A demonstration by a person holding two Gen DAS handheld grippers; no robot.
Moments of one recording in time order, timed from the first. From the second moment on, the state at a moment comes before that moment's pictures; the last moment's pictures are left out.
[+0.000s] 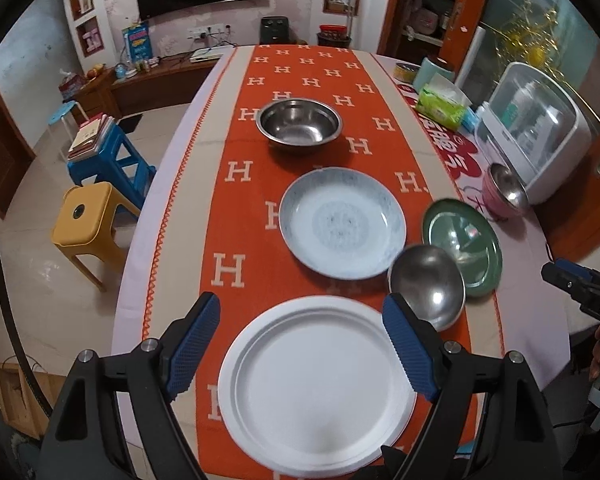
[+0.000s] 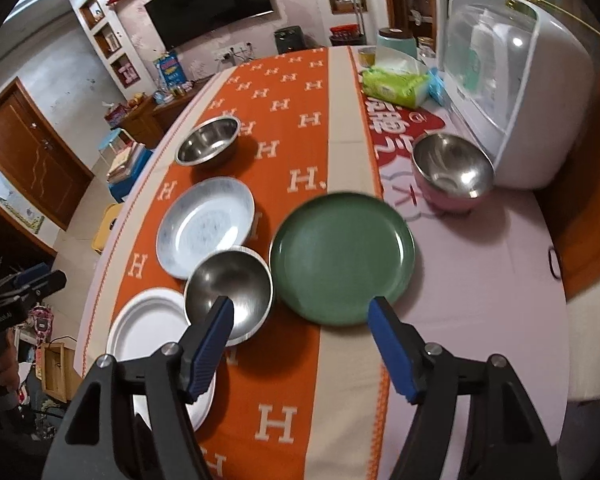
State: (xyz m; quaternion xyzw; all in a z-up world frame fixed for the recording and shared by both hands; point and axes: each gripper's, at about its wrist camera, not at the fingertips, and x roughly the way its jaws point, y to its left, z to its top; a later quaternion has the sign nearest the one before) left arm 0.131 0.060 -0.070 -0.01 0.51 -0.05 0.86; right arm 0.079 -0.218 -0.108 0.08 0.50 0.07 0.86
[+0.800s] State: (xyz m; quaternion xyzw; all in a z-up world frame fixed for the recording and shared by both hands) left arm 0.209 0.041 -0.106 -0.08 0.51 0.05 0.86; right arm 0.243 -0.223 -0.150 0.18 0.48 0.20 0.83
